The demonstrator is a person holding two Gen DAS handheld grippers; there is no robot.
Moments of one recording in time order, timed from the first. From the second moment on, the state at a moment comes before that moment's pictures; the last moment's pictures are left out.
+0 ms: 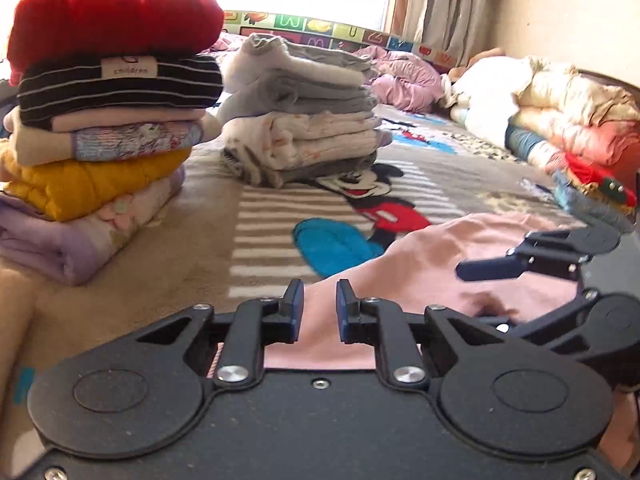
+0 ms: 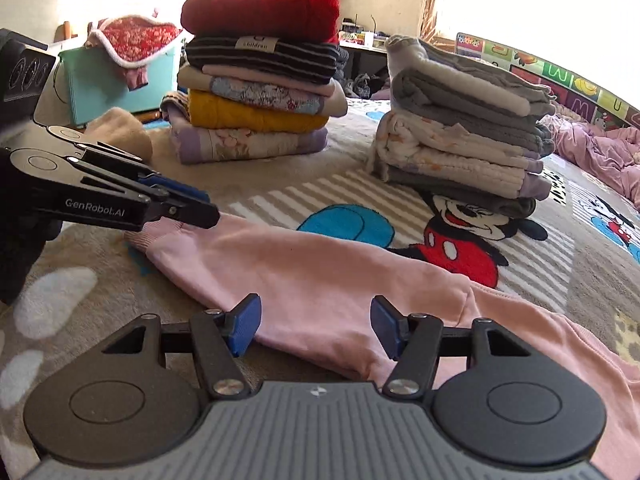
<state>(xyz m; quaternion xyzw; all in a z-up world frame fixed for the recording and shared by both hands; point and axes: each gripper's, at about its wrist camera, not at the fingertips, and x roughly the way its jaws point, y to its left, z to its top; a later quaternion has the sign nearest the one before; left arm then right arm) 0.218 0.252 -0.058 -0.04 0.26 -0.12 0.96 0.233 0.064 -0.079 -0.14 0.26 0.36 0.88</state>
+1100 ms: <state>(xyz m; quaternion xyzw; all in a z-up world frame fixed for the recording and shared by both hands) 0.297 0.276 -0.098 -0.35 0.33 -0.08 0.87 0.204 0.076 -0.101 -0.20 0.24 0.36 0.88</state>
